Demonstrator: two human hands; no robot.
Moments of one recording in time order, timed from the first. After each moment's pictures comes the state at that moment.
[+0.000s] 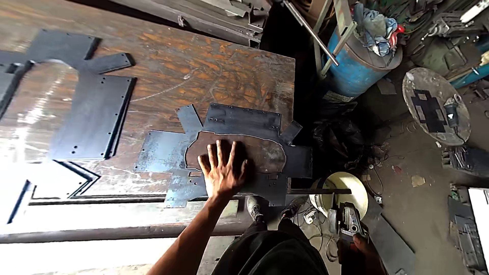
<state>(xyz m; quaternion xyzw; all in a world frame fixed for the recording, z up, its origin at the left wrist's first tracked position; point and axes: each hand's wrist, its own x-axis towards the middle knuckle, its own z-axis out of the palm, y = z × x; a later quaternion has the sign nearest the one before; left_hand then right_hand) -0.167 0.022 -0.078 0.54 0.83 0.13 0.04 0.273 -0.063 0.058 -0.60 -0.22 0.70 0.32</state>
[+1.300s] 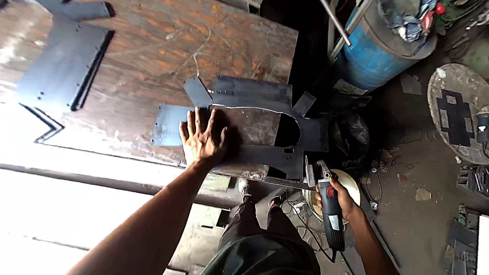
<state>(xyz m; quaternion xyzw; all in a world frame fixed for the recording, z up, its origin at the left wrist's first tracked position) -0.140 0.049 -0.077 0.49 0.87 0.12 0.03 0.321 0.114 -0.036 -0.47 -0.20 0.86 0.06</state>
